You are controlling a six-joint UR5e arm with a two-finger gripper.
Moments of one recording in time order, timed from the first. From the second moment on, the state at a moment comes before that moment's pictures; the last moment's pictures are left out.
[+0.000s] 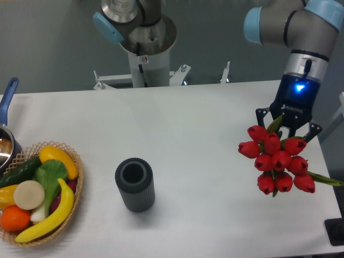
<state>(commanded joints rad) 2.89 -1.90 -1.54 -0.82 0.68 1.12</state>
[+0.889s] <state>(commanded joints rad) 2.76 -1.91 -1.54 -0.70 0.56 1.07</state>
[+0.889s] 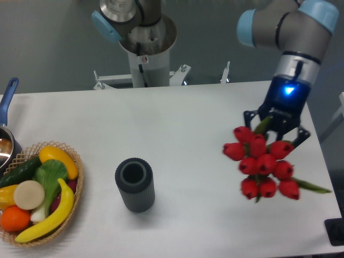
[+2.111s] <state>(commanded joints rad) 2.58 -1.86 -1.69 -0.69 0.12 1.10</state>
